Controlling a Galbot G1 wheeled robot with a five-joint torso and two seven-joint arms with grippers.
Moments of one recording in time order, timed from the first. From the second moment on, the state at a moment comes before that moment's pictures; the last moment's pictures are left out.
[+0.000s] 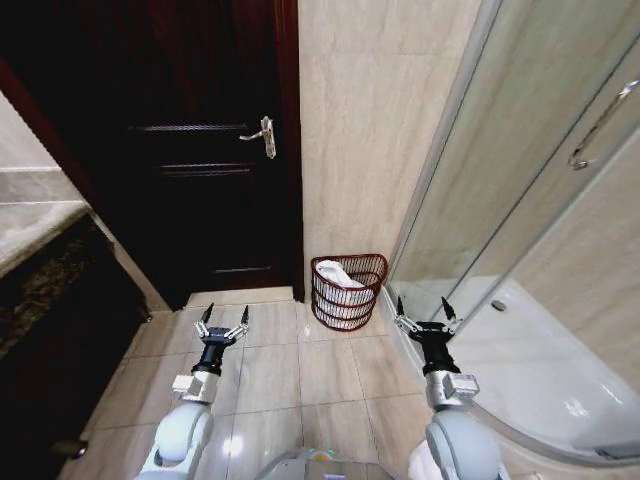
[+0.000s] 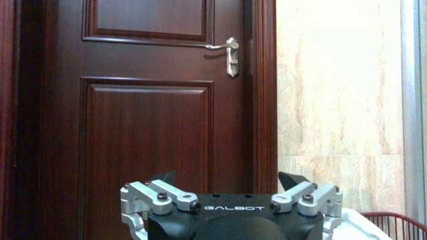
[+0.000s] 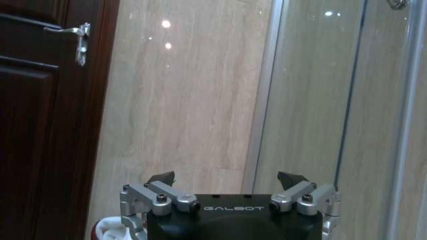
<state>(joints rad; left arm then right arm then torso) 1.61 -1.34 -0.64 -1.94 -0.25 -0.31 0.06 -1.65 1.44 0.49 2.25 -0.08 -0.01 0.18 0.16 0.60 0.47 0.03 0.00</state>
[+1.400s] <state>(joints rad) 1.58 -1.35 -0.64 -1.91 -0.20 -0.33 0.05 -1.63 1.45 0.48 2.20 -0.10 -0.01 0.21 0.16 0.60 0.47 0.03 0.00</state>
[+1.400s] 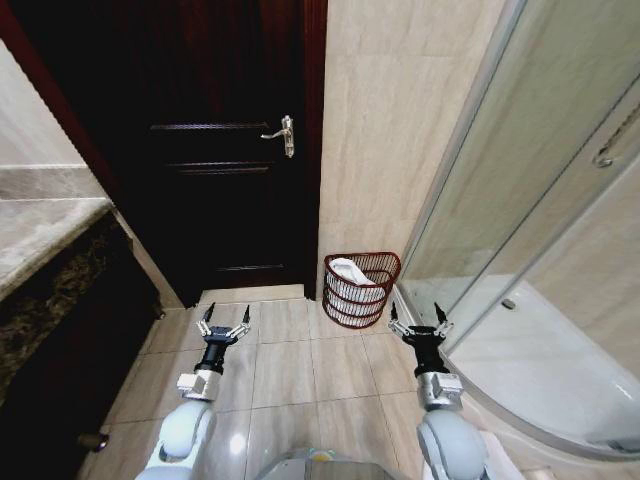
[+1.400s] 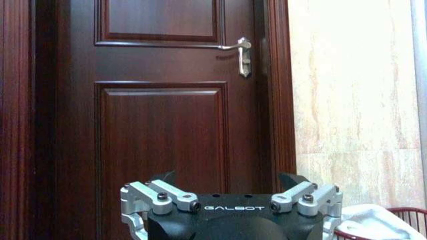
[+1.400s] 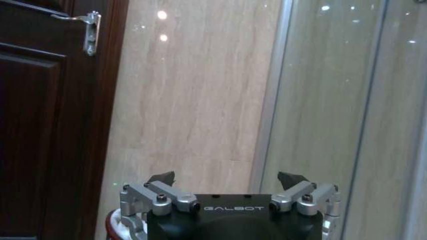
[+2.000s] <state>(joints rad) 1.55 -1.35 -0.63 -1.89 -0.20 -0.33 0.05 -1.63 1.45 0.48 2.21 -0.07 -0.02 0.25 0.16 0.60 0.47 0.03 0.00</state>
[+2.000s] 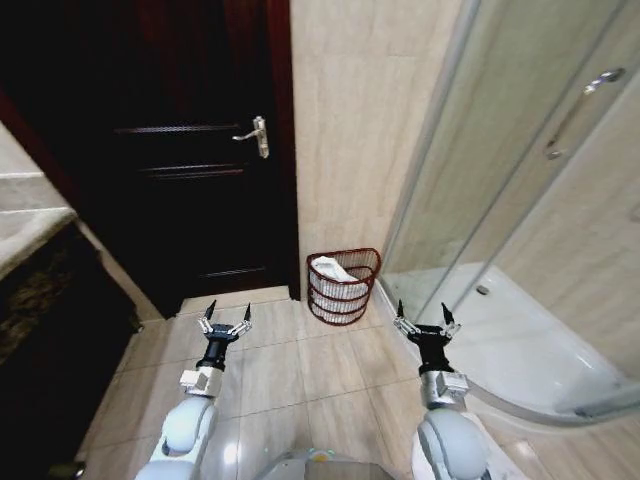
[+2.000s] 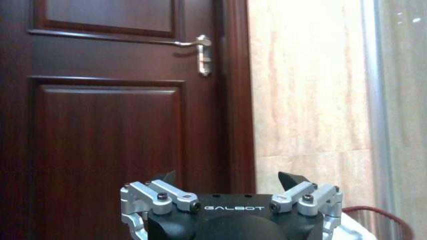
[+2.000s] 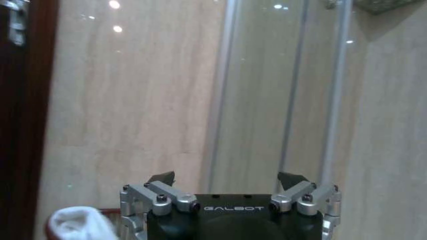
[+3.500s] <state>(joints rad) 1.55 -1.36 -0.63 -1.89 -0.19 -0.33 0.05 -1.65 1.44 0.49 2.23 -0.05 -0.02 0.28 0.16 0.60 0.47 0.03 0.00</state>
